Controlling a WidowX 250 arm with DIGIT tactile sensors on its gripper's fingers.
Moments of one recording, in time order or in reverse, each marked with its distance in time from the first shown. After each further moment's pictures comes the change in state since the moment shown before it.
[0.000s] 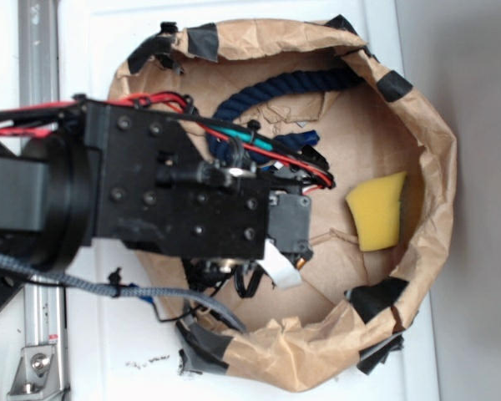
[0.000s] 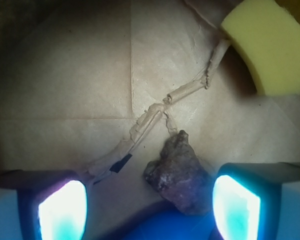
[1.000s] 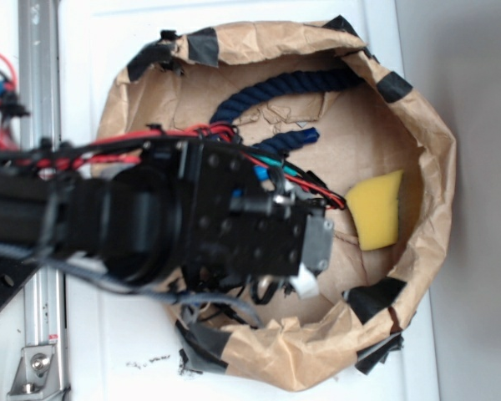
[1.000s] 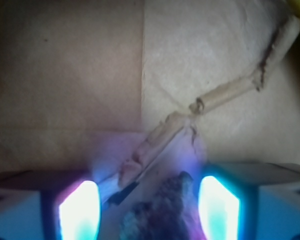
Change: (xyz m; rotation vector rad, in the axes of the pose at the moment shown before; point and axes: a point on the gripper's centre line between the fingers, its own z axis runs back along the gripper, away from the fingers) arm 0.001 -0.003 -0.027 -0.019 0.106 -0.017
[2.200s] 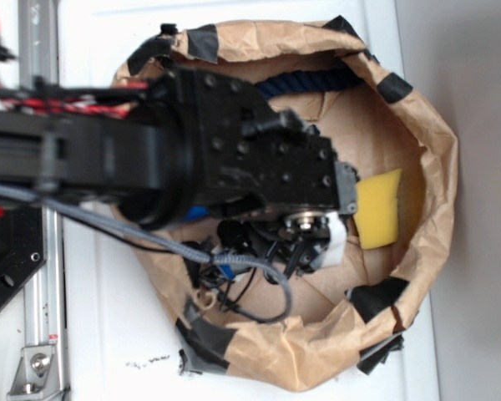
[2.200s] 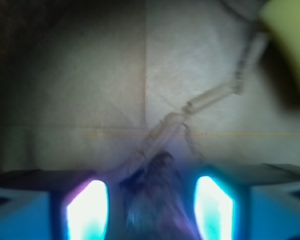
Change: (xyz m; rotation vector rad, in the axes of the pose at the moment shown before) arm 0.002 -0.002 -0.004 -0.220 -0.070 -0.065
